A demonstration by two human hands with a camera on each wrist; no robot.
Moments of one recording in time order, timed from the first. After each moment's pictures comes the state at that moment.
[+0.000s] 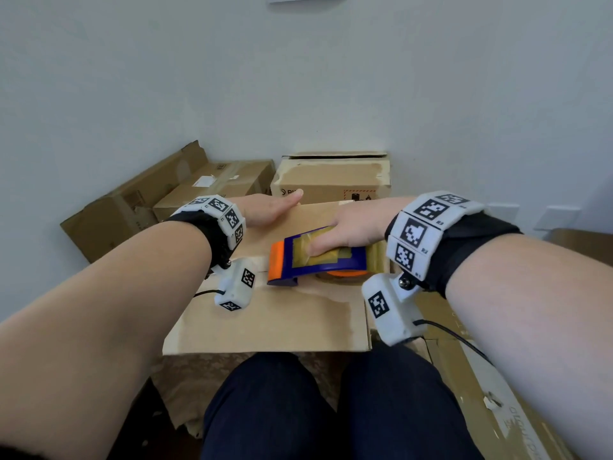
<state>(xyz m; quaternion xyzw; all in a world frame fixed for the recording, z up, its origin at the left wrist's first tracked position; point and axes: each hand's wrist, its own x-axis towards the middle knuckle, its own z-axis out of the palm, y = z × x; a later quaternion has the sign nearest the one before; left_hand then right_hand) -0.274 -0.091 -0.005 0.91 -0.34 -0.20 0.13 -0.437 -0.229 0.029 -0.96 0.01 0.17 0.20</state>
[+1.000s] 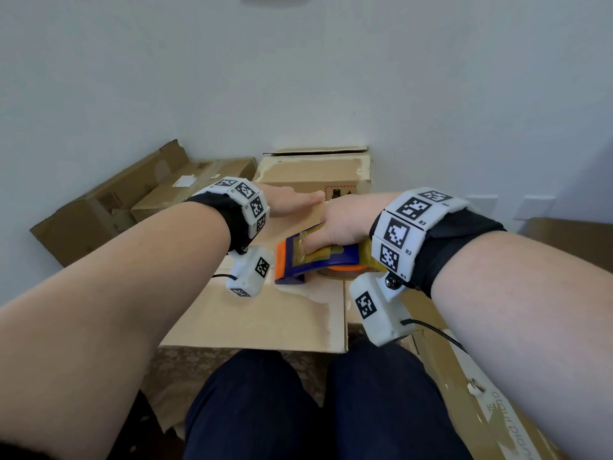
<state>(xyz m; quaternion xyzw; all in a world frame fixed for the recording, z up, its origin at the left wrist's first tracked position) -0.287 -0.161 -0.006 0.92 -0.32 -0.21 0.05 -0.434 -0.239 0.021 -0.98 0.10 0.17 0.06</state>
